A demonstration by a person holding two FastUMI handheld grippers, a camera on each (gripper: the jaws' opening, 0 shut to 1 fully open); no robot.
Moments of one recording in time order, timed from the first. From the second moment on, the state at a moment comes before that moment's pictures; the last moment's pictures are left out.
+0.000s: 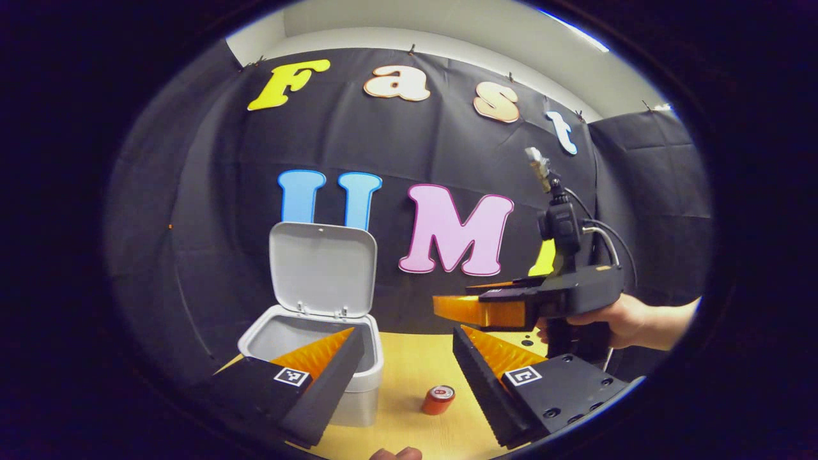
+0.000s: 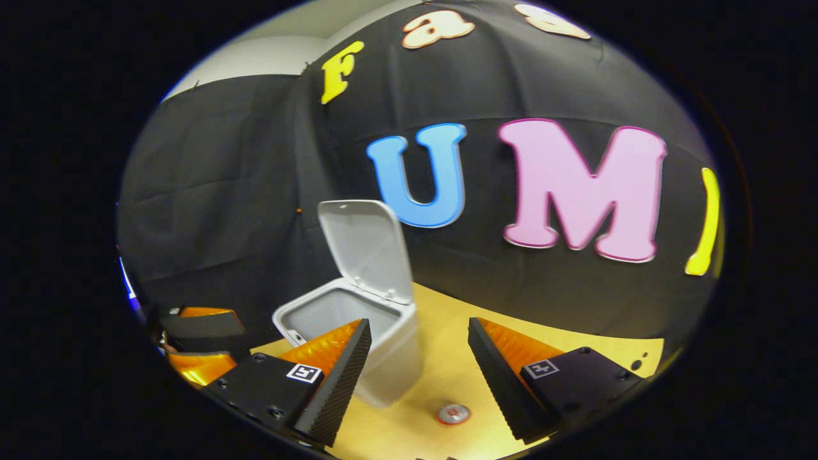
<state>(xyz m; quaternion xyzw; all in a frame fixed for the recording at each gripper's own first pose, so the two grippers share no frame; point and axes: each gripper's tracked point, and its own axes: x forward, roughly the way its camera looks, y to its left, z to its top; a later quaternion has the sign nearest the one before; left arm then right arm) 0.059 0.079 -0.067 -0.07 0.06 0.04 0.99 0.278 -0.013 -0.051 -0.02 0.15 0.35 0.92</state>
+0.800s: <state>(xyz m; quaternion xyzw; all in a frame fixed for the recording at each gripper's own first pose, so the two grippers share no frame) 0.175 -0.007 -0.277 -0.05 0.24 -0.01 0.97 0.291 -0.190 -0.095 0.01 0.22 0.22 0.95</state>
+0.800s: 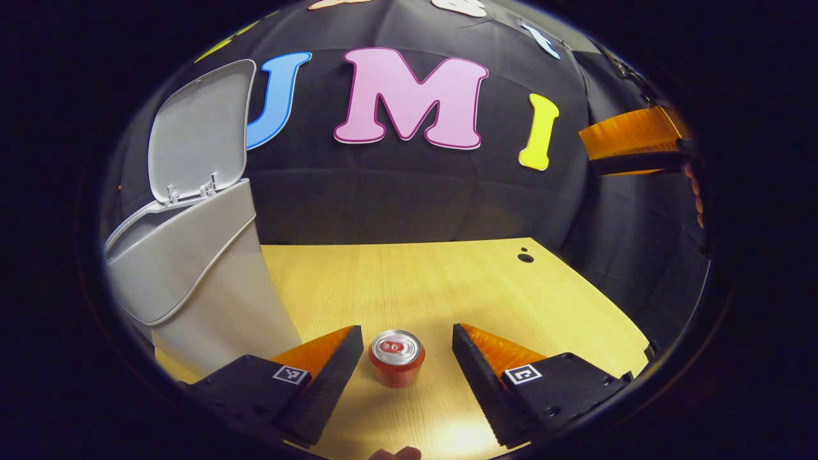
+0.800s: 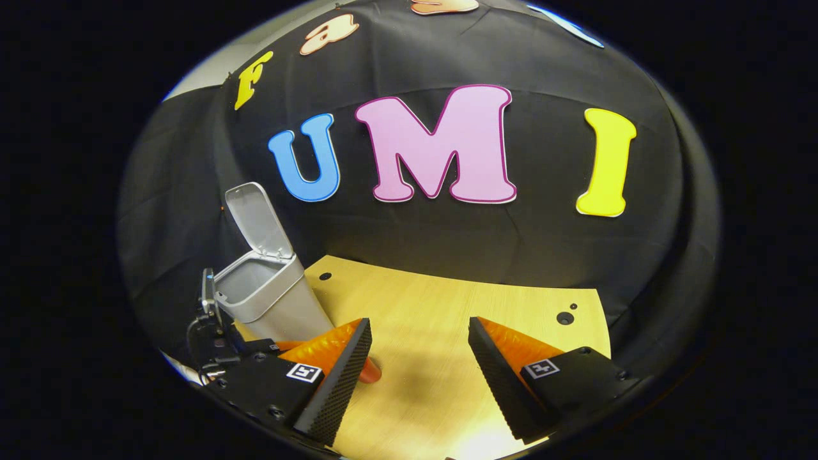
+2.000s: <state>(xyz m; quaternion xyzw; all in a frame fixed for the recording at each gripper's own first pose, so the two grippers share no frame) 0.189 -0.005 -0.272 -0.04 0.28 -0.08 0.96 0.286 -0.176 -0.099 0.04 0.22 0.21 0.95</state>
